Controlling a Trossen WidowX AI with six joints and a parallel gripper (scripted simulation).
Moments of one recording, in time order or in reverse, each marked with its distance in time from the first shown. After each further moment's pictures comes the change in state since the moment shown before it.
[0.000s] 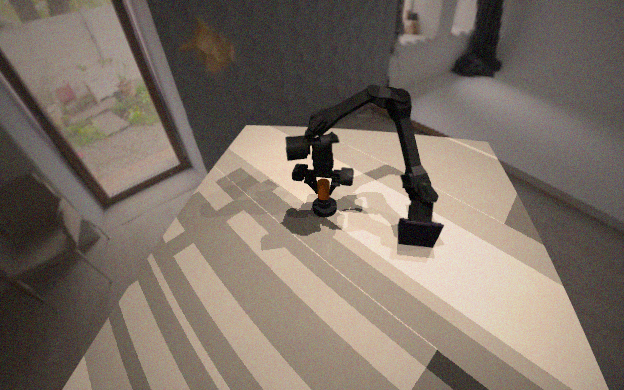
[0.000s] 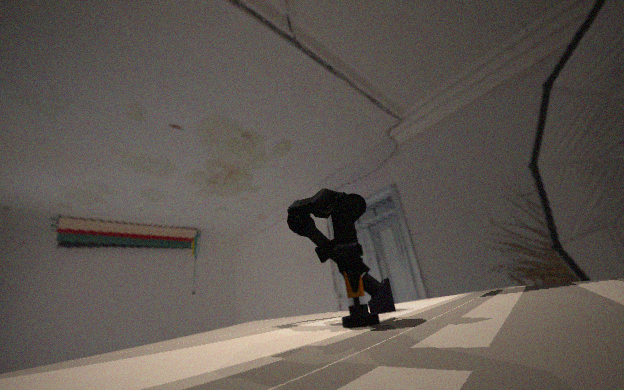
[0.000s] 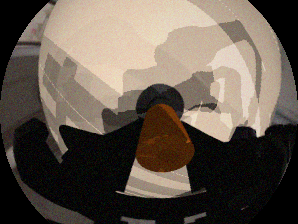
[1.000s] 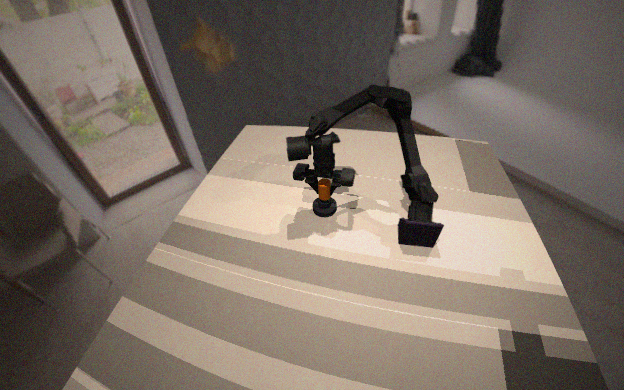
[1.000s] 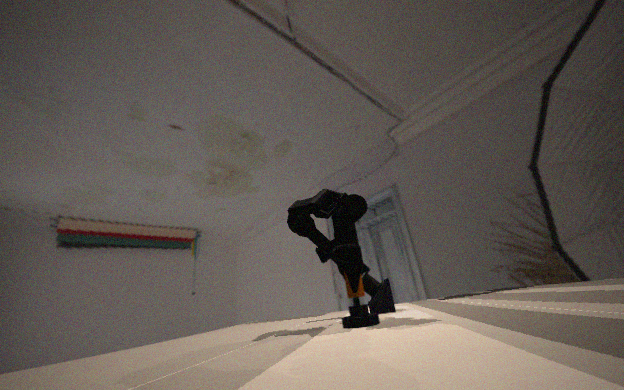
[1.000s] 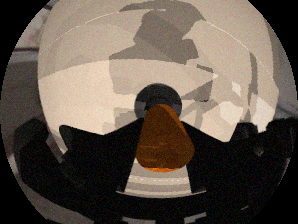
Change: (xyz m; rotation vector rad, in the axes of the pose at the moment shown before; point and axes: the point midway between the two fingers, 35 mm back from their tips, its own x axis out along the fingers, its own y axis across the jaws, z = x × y) arm -0.001 -0.003 -0.001 0.046 -0.003 -0.003
